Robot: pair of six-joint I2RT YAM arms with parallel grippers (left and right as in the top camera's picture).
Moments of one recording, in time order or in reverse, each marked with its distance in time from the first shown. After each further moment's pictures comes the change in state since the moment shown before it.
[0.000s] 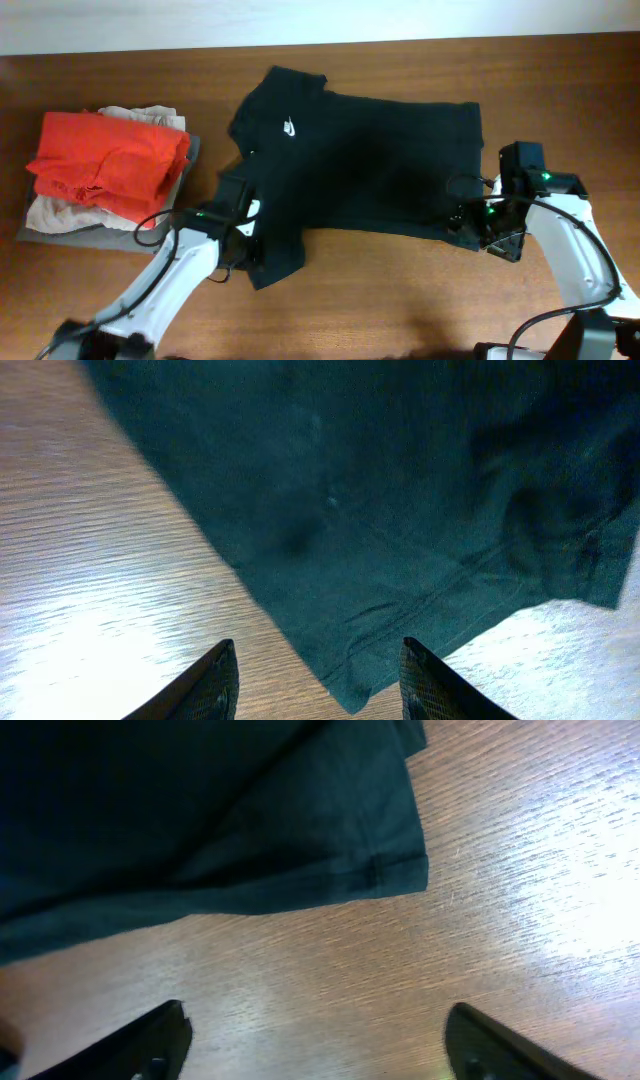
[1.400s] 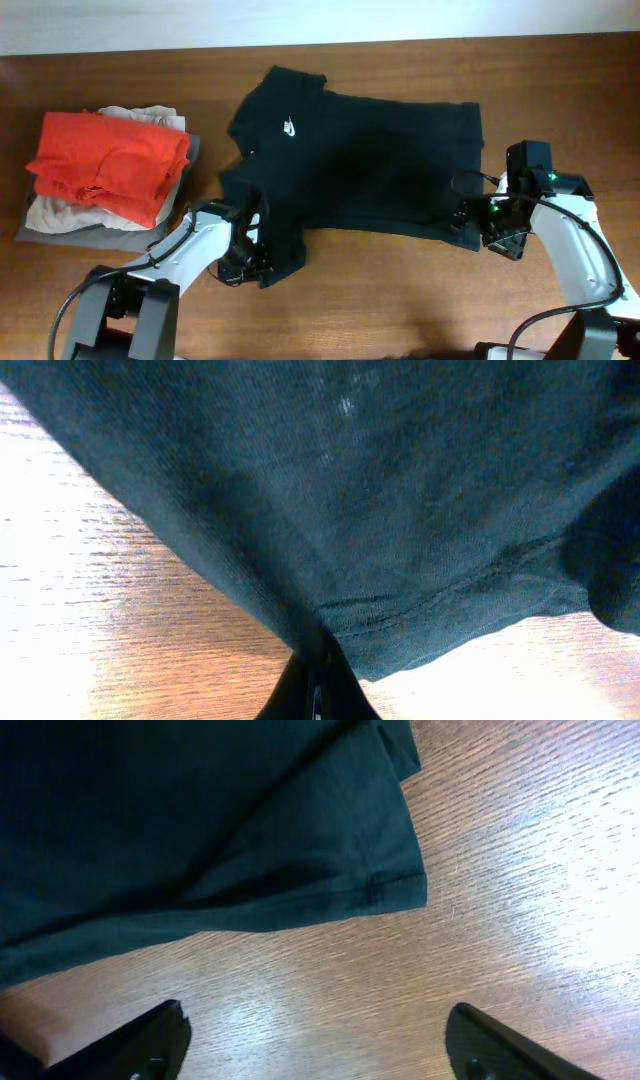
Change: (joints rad) left arm 0.003 0.187 0.013 -0.043 0.164 -0.236; right arm -0.028 0.000 0.000 0.026 -0.019 0.003
